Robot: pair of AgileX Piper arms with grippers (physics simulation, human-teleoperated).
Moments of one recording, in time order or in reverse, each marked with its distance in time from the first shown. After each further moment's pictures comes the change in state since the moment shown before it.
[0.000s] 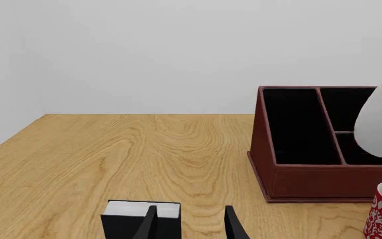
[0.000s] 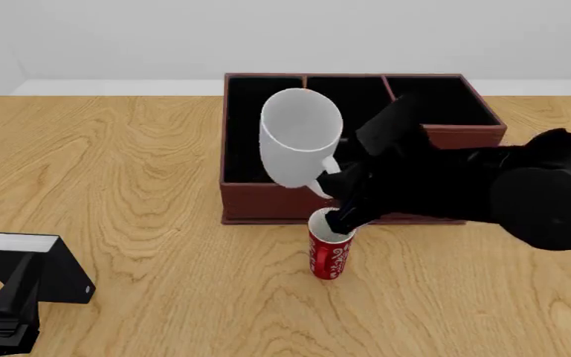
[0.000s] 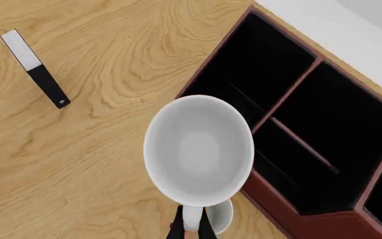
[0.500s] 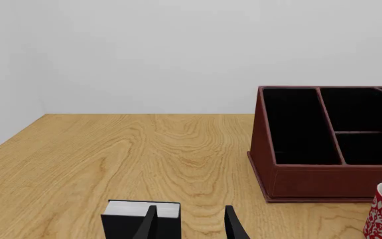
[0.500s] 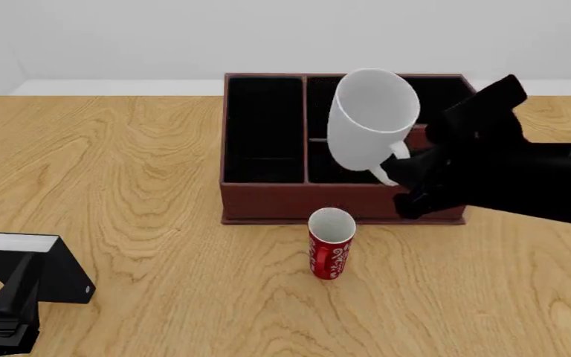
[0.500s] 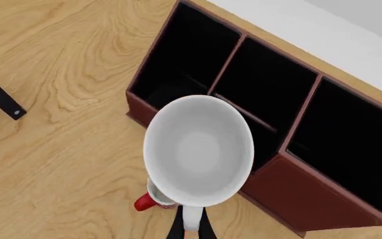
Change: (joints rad) left arm 0.000 0.000 0.000 0.000 0.000; right arm -0.179 -0.179 0.061 0.088 0.002
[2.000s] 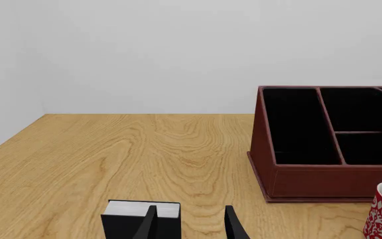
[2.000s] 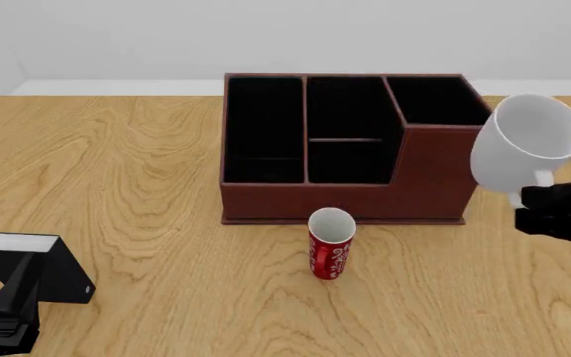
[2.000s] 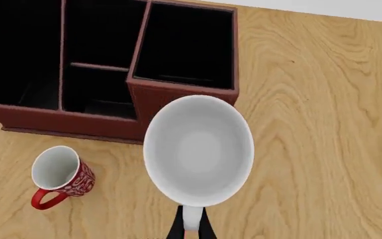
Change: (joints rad) left arm 0.000 0.000 0.000 0.000 0.000; right arm -0.499 -0.278 0.198 0.095 0.036
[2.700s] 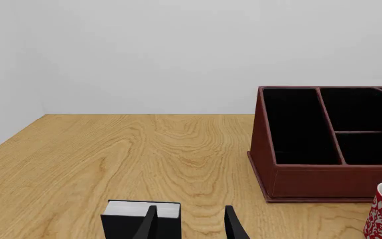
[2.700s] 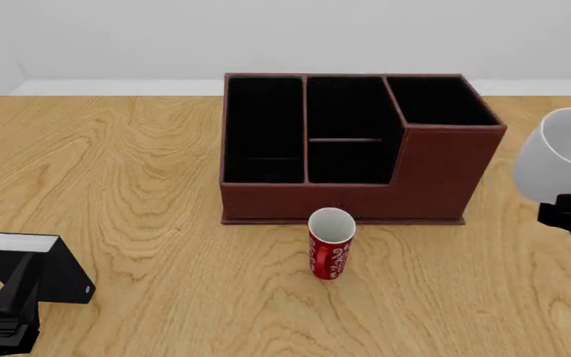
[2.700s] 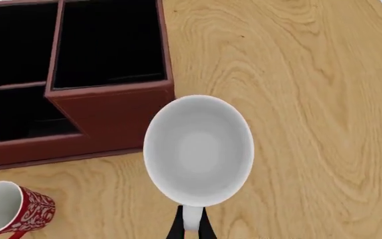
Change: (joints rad) left arm 0.000 0.000 0.000 0.000 0.000; right arm -0.207 0.048 0.050 -0.075 0.045
